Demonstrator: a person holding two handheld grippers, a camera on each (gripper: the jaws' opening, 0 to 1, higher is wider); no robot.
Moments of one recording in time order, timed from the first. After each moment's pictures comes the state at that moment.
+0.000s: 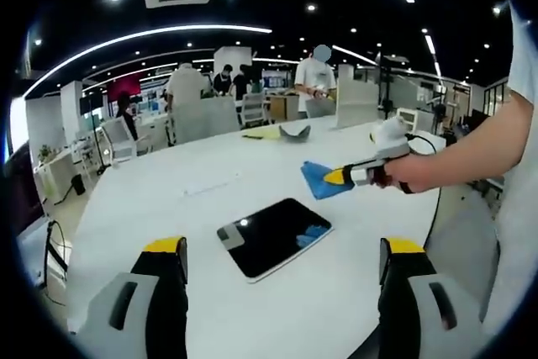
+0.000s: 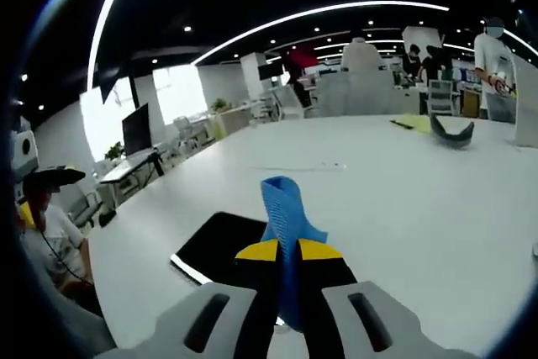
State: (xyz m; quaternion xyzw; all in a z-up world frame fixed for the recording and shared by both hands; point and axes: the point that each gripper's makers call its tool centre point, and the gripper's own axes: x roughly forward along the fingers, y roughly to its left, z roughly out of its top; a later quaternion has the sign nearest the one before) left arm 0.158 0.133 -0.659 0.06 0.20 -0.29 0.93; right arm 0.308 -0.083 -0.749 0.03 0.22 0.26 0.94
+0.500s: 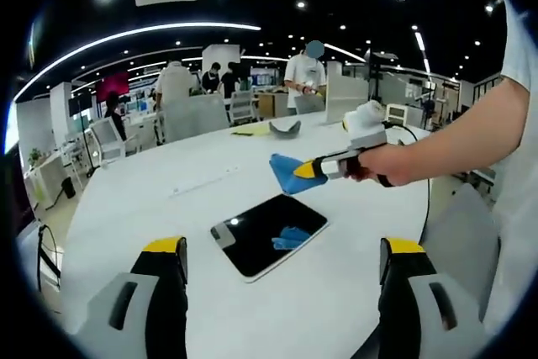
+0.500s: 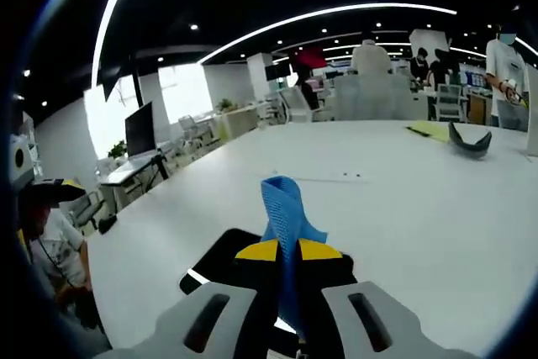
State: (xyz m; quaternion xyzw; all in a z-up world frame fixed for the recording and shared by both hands) left arm 0.165 0.129 -0.668 0.05 0.20 -0.33 0.92; right arm 0.333 -0.028 -0.736 0.03 0.22 0.27 0.94
